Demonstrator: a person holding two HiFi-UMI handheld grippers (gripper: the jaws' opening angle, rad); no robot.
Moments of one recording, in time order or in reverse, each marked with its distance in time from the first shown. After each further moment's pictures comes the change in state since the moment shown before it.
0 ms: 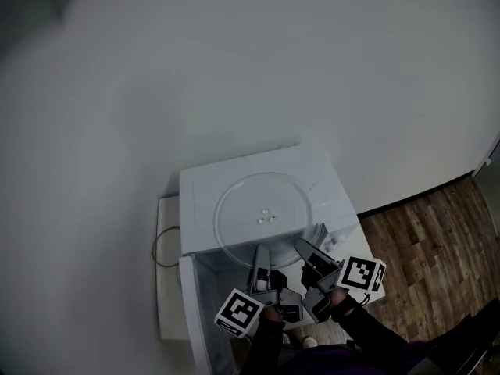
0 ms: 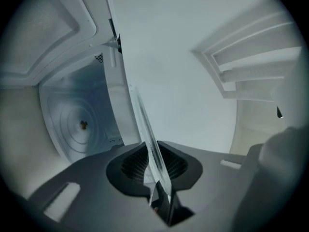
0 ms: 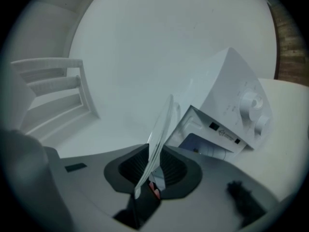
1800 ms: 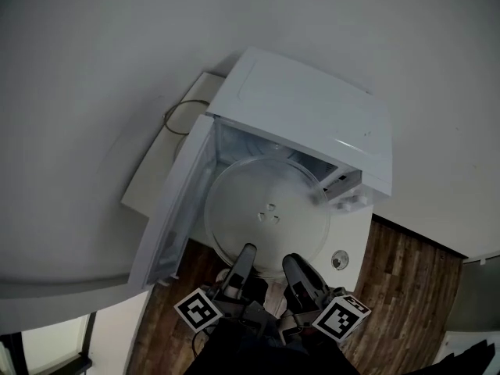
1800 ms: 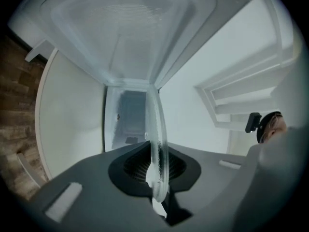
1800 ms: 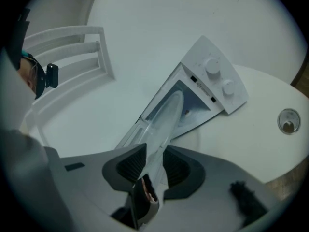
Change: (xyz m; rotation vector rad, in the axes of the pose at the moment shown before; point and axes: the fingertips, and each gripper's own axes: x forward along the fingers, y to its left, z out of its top) left arm -0.183 0.041 -0.067 -0.228 -0.238 -0.038; right arm -0.115 -0.022 -0.133 -0.246 0.338 0.080
